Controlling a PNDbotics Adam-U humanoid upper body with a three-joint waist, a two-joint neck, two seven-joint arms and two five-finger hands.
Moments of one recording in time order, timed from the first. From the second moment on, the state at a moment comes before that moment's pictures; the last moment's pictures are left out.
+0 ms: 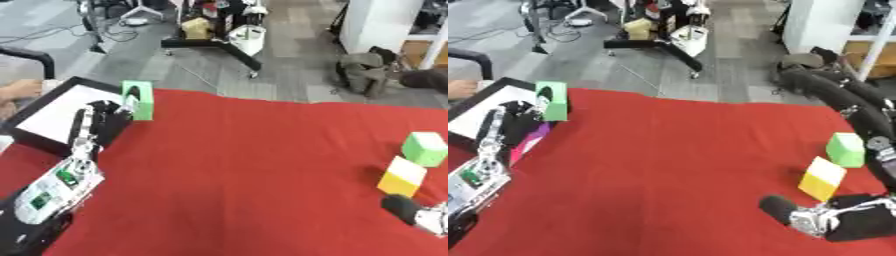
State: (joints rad) left arm -0.30 0.77 -0.17 -1.60 0.32 0.39 0.72; right arm -0.47 -0.39 0.23 -1.98 0.54 -0.61 0.06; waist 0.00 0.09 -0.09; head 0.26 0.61
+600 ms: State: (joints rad) left arm -0.33 0.88 -0.08 -1.19 0.02 0.55 0.56; right arm -0.43 -0.39 0.23 -1.98 0.51 -0.64 0.10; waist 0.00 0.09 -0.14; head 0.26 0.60
